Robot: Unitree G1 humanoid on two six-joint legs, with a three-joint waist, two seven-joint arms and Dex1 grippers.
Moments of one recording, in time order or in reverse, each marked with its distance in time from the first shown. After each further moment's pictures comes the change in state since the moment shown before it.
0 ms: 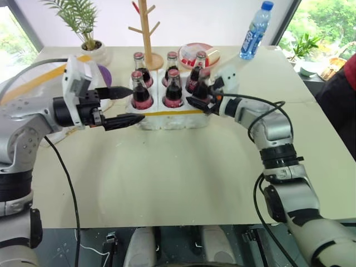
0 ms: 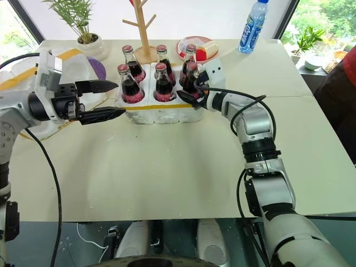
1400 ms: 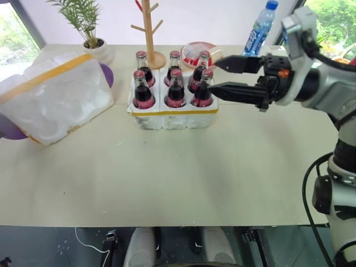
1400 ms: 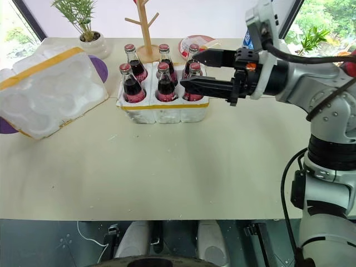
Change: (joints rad) left arm -0.499 0.457 -0.341 1.450 1.020 -0.816 -0.232; right arm -0.006 -0.419 -0.213 -0.585 0.587 0.480 0.330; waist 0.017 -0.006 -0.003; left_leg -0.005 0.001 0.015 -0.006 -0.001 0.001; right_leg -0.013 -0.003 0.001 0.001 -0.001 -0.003
